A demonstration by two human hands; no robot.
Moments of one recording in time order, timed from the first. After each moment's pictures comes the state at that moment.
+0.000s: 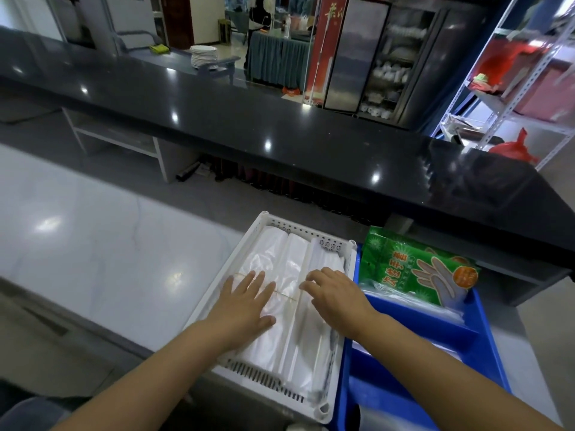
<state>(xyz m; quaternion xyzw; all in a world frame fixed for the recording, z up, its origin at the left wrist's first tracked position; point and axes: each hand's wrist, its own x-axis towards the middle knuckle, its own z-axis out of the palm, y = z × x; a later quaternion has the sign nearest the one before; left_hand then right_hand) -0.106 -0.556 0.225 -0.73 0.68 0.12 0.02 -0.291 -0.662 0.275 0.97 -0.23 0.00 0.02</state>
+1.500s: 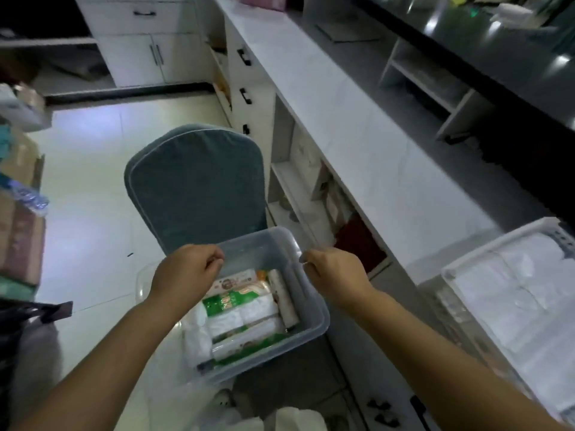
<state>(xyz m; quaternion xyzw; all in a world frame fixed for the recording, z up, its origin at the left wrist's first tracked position) -0.008 -0.069 0.230 -0.96 0.12 0.01 -0.25 -0.067 -0.324 0.248 0.99 0.06 -0.02 -0.10</state>
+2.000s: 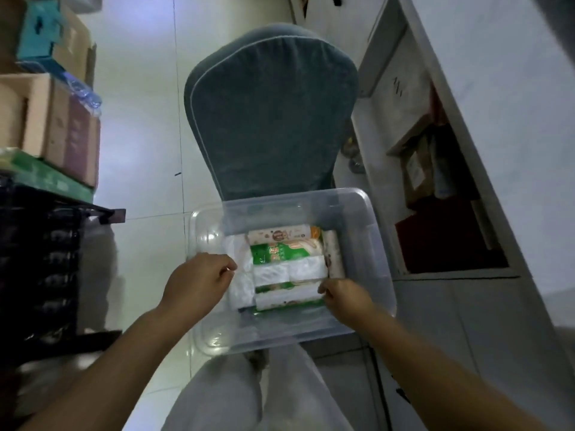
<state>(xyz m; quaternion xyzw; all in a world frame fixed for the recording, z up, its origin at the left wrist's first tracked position) -0.010 0.042 0.113 -0.96 0.04 0.15 -0.23 -0.033 -0.242 0.060 0.92 0.00 -0.35 -0.16</state>
